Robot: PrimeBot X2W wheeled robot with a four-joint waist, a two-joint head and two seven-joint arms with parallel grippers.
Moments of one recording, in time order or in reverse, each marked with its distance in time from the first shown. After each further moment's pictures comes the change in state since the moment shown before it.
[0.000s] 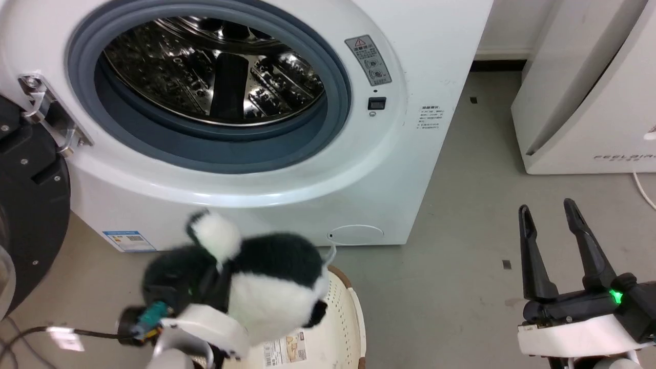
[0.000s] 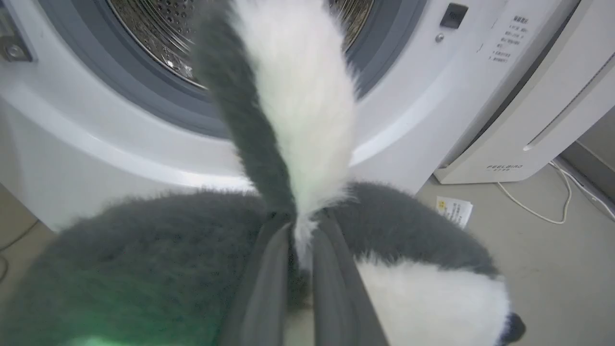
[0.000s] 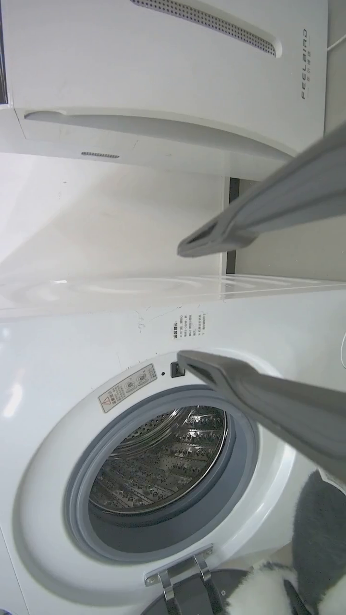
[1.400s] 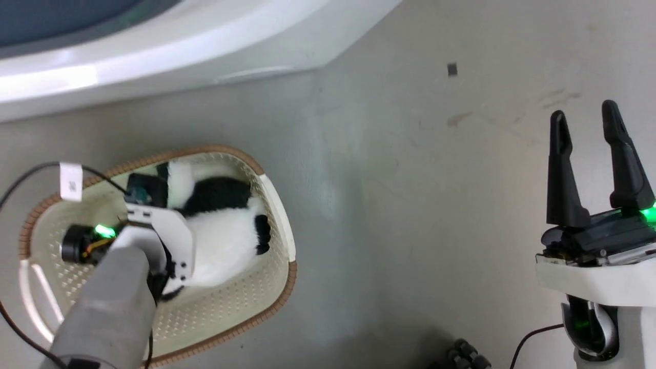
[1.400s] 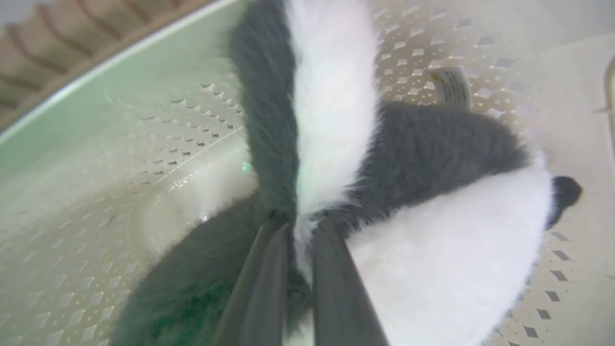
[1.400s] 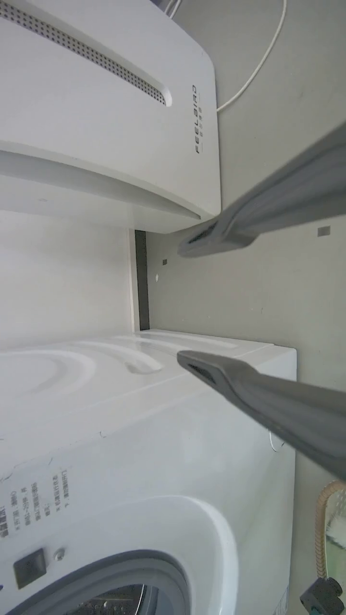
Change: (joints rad) left arm -0.661 0.118 -0.222 0.848 -0.010 0.001 0.142; right arm -0.217 0.000 -0.007 -0.095 0.088 0.000 0.000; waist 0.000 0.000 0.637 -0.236
